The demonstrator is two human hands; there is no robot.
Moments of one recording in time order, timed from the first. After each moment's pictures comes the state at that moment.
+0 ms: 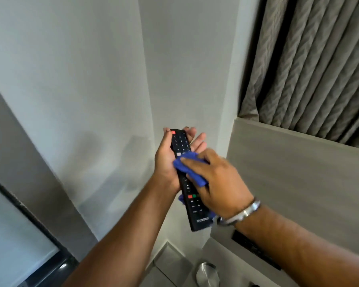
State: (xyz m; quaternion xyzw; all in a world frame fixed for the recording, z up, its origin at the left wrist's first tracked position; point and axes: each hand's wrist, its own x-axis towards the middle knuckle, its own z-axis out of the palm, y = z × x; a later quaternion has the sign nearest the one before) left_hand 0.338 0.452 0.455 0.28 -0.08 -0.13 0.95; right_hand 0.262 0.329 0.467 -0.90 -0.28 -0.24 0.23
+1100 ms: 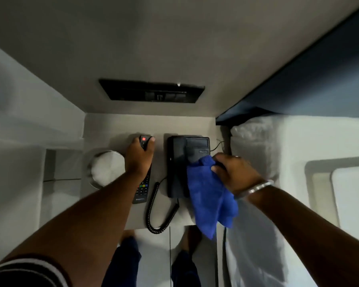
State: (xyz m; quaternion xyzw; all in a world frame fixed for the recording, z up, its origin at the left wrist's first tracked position) left_hand 0.305 0.226 -0.221 0.91 -0.05 -0.24 0.34; right_hand 0.126 0.053 -0.077 -0.92 0.24 0.17 0.26
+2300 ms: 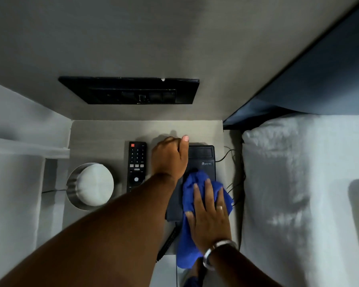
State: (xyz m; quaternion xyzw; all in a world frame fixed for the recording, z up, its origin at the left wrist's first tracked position) left_hand 0.271 0.134 -0.225 0.91 -0.26 -0.15 0.29; right_hand 0.067 0.141 -0.242 -0.93 0.29 0.15 0.16
